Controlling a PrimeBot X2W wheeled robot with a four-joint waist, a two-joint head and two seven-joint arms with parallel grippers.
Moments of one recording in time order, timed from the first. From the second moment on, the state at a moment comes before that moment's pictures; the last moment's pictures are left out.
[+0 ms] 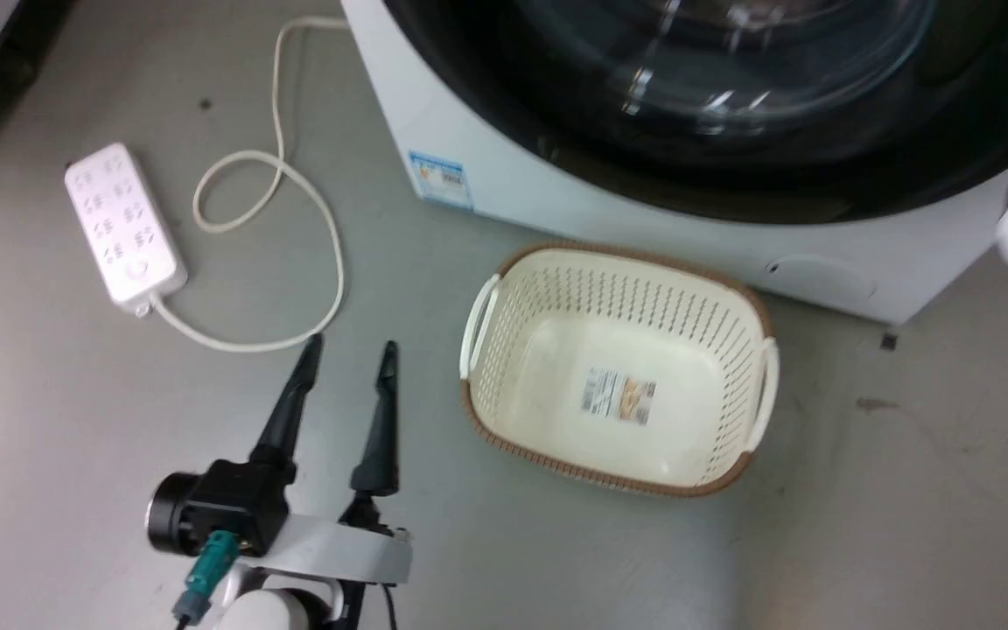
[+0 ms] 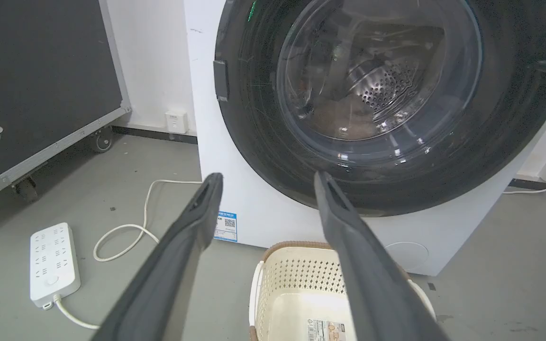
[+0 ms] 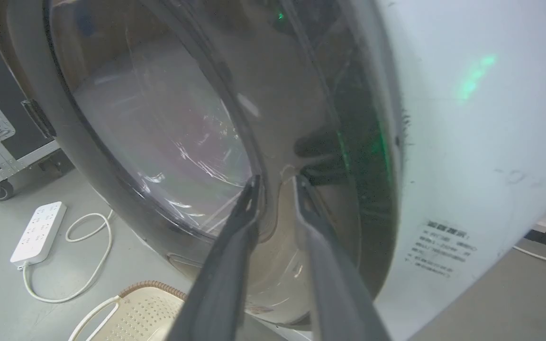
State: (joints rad) left arm -0.12 0.05 -0.17 -0.03 -0.15 -0.02 -0.26; right arm -0.88 -0.45 0.14 0.60 0.42 0.13 0.02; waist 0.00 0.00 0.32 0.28
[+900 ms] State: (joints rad) left arm 0.03 0.06 -0.09 0.10 -0.13 -0.08 -0.26; right arm -0.02 -0.07 -0.06 0.11 0.08 0.13 -0.23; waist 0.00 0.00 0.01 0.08
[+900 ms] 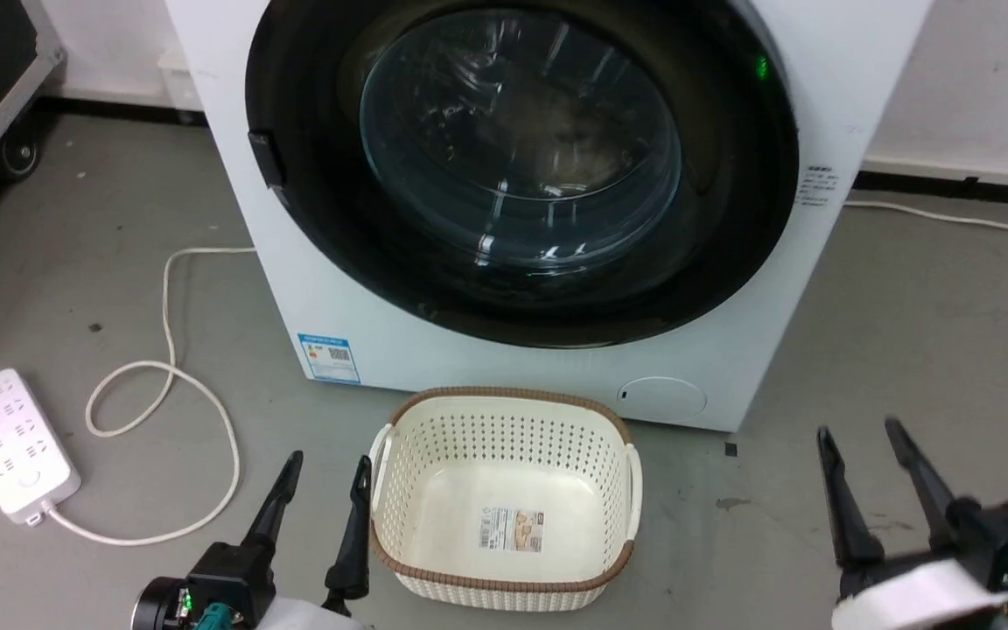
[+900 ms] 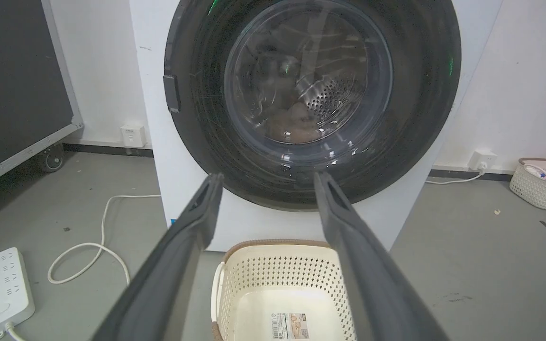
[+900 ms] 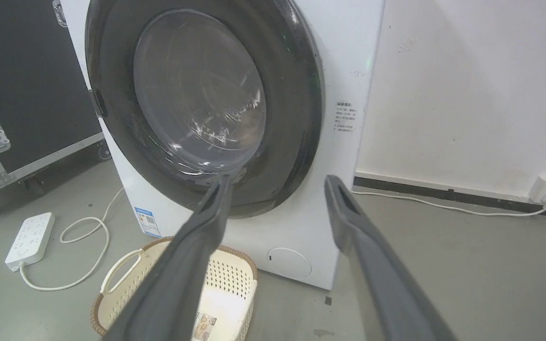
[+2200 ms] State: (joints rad) left arm 0.03 0.07 -0.08 0.11 -0.11 -0.08 -0.21; right arm 0.04 -0.06 -0.06 0.11 0.04 0.13 -0.19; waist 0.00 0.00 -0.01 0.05
